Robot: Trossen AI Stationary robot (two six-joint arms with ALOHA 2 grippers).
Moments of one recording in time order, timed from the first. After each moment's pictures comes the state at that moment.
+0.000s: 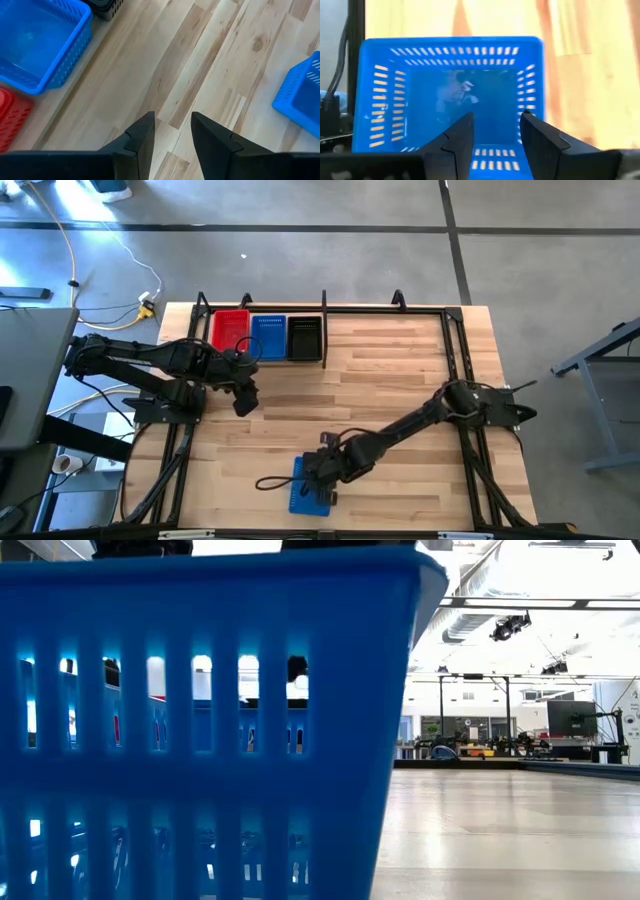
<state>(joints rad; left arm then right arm) 0.02 1.07 0.99 -1.01 -0.19 -0.57 0.46 2.19 1.84 -0.75 0.14 0.50</state>
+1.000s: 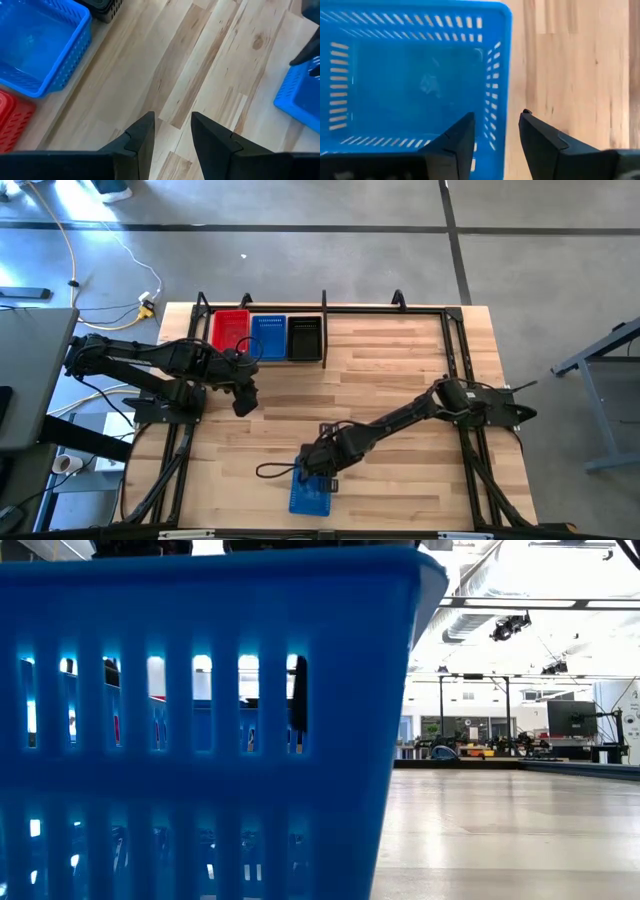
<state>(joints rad) 0.02 1.07 0.99 -1.01 -0.19 -0.55 0.40 2.23 1.85 -0.85 0.10 0.40</state>
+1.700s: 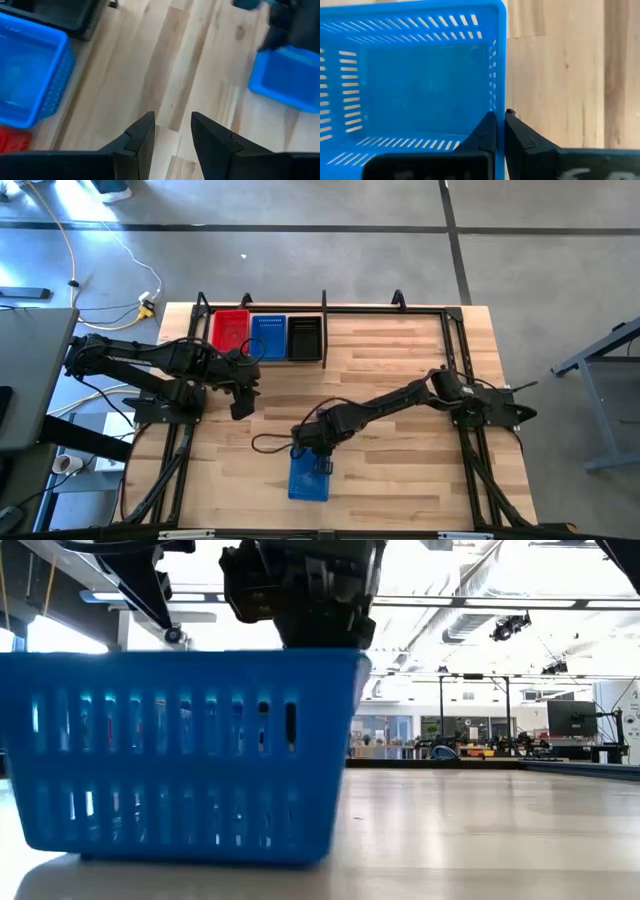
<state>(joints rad) 0.02 1.07 0.99 -0.97 -0.15 -0.38 0.28 2.23 1.85 -0.86 -0.03 0.34</state>
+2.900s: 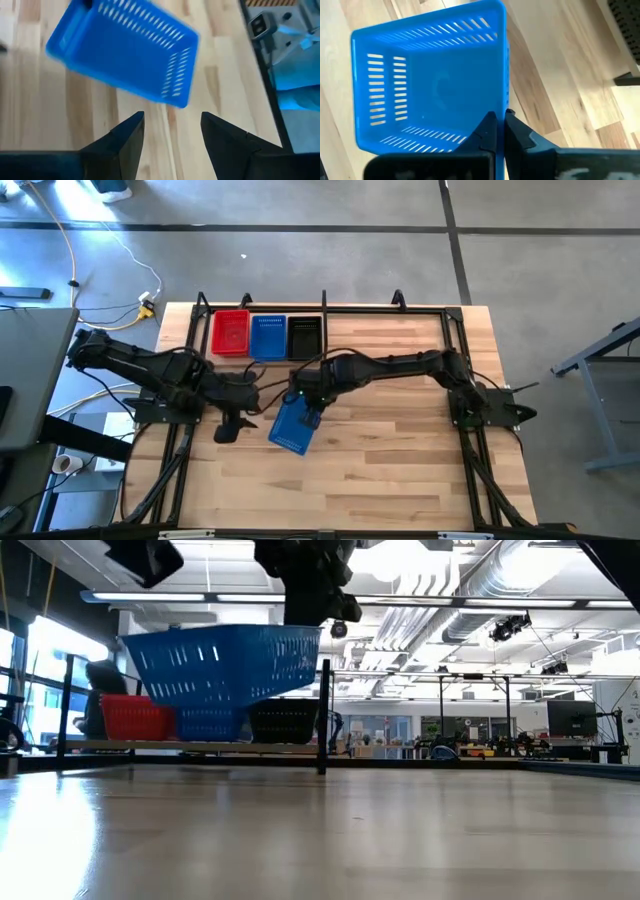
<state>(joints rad) -0.14 1.07 0.99 -0.86 0.07 -0.18 0.08 2.14 2.08 -1.11 0.04 0.46</state>
